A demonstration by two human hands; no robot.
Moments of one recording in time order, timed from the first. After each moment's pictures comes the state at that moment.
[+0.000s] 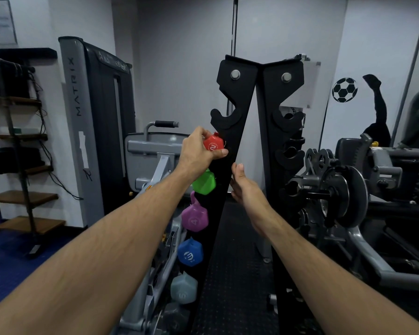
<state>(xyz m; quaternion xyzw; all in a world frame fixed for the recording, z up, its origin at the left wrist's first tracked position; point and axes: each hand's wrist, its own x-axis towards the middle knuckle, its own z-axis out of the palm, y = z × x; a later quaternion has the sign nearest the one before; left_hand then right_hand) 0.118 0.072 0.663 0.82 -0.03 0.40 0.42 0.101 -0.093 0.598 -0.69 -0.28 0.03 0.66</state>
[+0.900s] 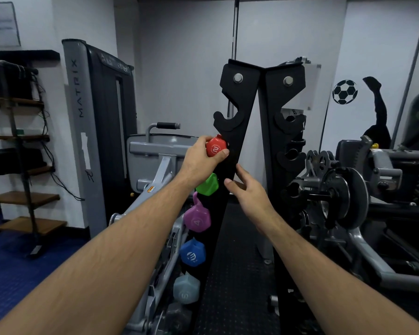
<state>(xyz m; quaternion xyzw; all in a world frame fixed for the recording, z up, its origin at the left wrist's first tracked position) 0.102 0.066 0.655 0.84 -0.01 0.36 0.42 0.118 -0.091 0.590 -0.74 -0.29 -0.06 0.60</state>
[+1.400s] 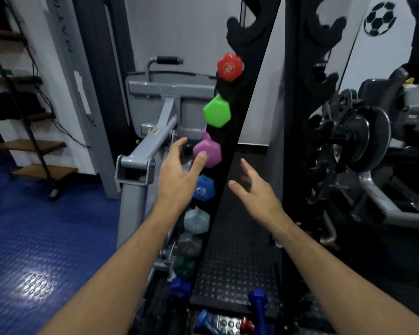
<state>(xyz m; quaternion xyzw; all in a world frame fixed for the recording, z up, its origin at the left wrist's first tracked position) 0.012 0.084 0.485 0.79 0.05 0.40 0.47 0.093 -0.097 0.449 -0.82 -0.26 -0.03 0.51</state>
